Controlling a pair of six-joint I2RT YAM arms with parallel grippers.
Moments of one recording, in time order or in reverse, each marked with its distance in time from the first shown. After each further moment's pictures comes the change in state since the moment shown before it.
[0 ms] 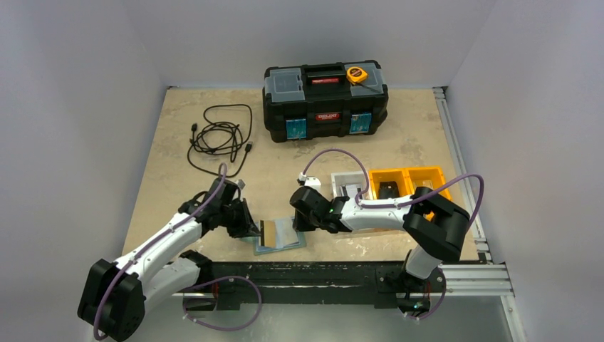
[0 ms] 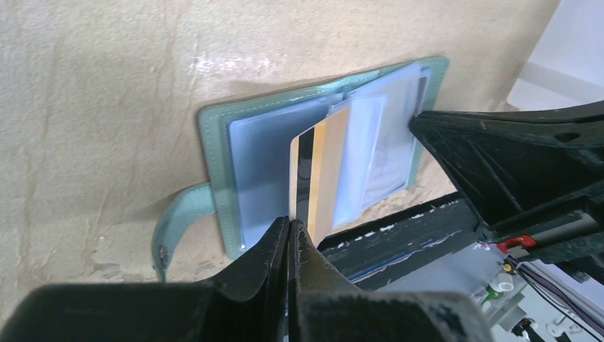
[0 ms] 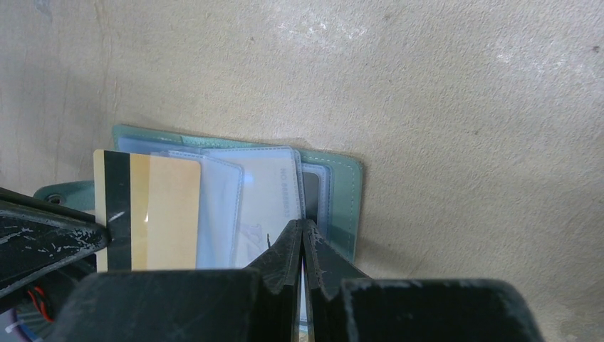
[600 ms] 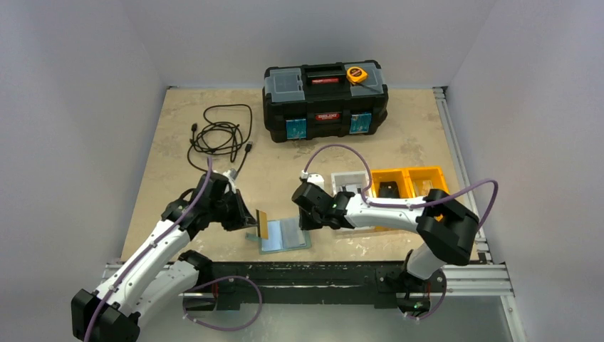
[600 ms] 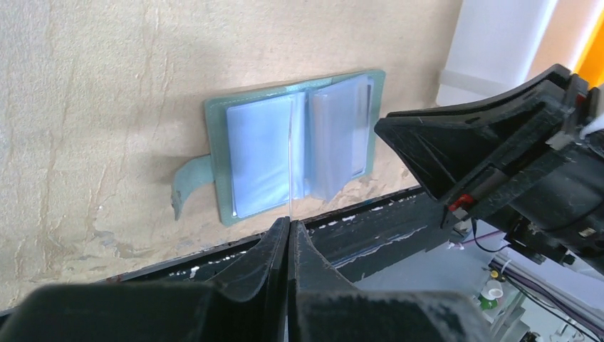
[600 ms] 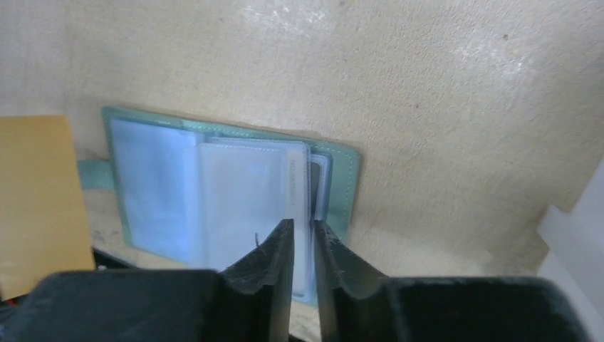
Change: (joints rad) left arm 0.000 -0.157 0.129 -0.167 -0.052 0.003; right arm -0.007 -0.047 0.036 -0.148 0.006 -0.048
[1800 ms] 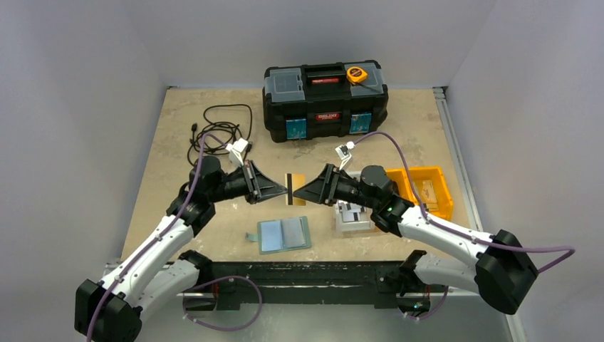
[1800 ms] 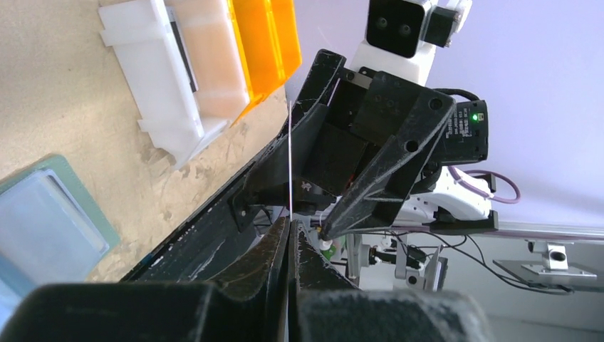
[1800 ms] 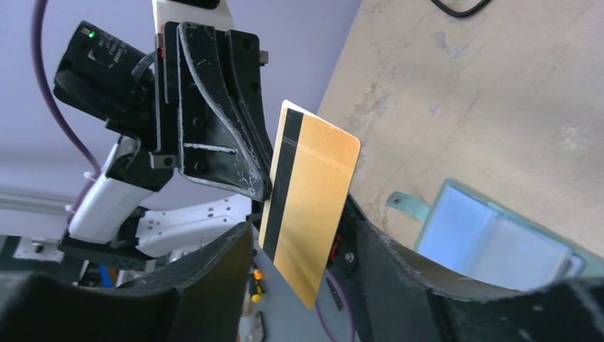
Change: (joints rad) left arm 0.006 0.049 -0.004 0.740 0.406 -0.370; right arm -0.310 -0.501 -0.323 0.714 -0.597 0.179
